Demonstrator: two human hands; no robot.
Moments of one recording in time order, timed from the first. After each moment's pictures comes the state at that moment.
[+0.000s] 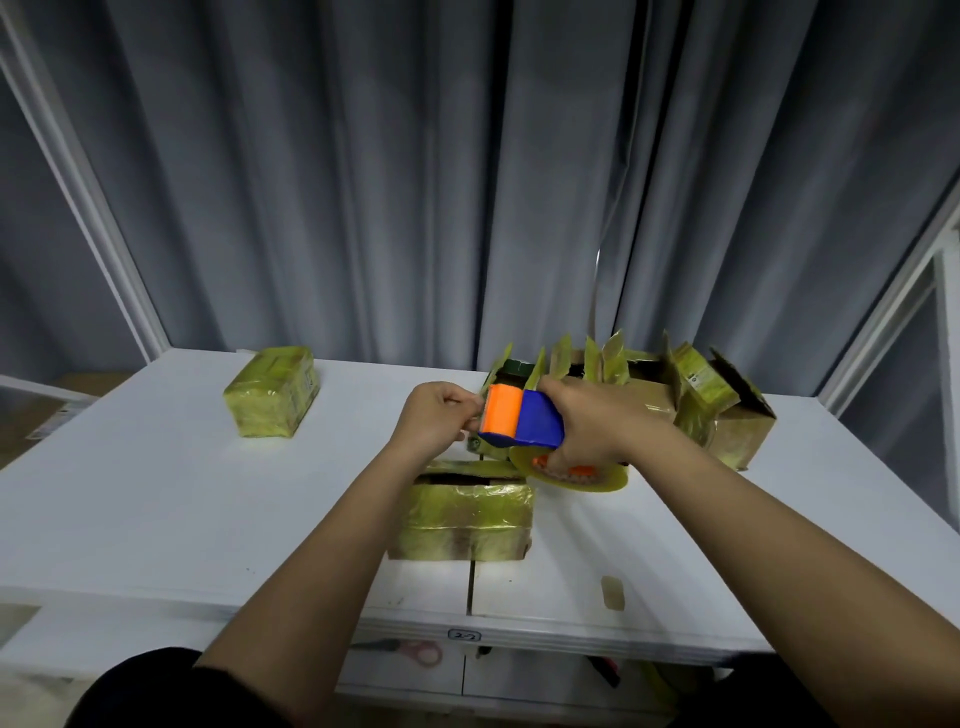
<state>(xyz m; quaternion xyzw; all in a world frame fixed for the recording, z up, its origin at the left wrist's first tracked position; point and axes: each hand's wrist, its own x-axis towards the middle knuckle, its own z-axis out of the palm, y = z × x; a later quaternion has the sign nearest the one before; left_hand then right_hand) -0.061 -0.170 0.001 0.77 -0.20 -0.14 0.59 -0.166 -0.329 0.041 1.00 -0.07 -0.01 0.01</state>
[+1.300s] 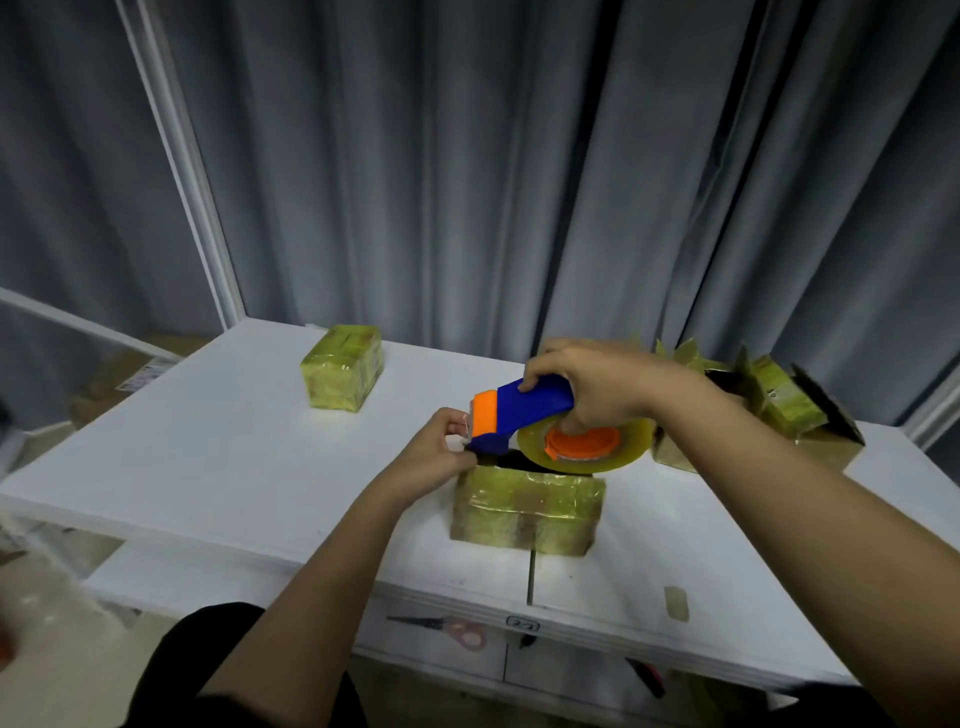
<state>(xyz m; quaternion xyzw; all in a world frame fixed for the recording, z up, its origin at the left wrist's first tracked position) -0.036 -0.079 -0.057 0.77 -0.22 -0.20 0.56 -0.123 -0.259 0.087 1.00 0.07 -0.06 0.03</state>
